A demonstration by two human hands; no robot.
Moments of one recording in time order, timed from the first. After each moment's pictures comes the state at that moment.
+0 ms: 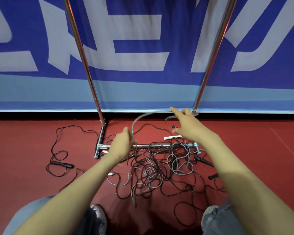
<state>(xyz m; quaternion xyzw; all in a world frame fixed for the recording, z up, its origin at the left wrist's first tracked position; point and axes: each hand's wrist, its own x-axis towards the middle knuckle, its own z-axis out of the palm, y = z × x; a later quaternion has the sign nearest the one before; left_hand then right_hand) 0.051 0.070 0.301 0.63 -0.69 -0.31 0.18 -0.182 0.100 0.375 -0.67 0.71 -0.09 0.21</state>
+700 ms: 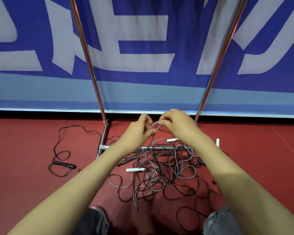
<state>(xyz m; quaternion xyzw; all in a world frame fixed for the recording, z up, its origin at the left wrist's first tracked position) 0.028 0.067 0.354 0.46 -0.78 -0.34 0.27 -0.141 0.084 0.387 -0.71 0.66 -0.19 0.16</state>
